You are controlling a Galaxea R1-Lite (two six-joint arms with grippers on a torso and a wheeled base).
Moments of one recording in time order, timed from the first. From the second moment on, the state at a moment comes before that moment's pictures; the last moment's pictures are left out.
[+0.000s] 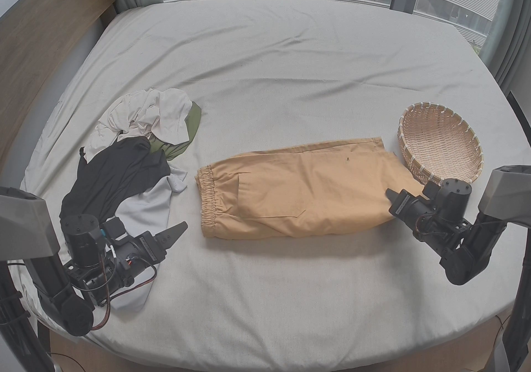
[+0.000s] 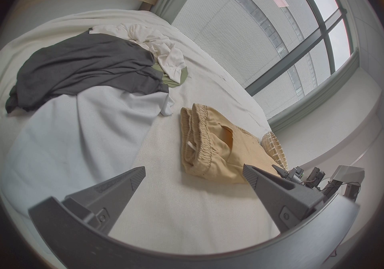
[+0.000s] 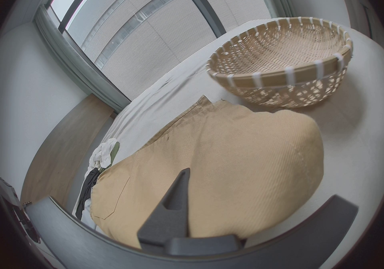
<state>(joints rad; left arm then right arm) -0.25 2.05 -0.23 -1.55 -0.17 -0.60 0.20 2.17 -0.56 -1.45 0.03 0.58</state>
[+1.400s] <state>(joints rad) -0.36 2.38 -0.66 -1.55 -0.17 -0.65 0.19 1.85 -0.31 -1.54 0.10 0.58</state>
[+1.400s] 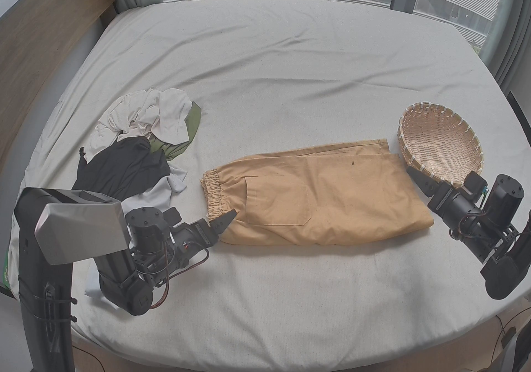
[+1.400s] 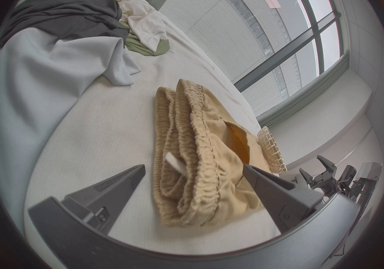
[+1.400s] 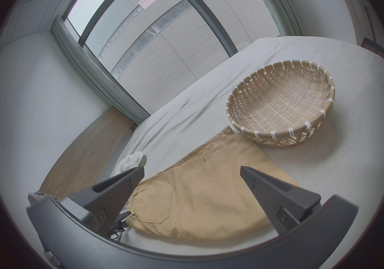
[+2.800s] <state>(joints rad) -0.24 2.03 -0.34 -1.52 -0.21 -0.71 0.21 1.85 -0.33 -1.54 0.10 0.59</state>
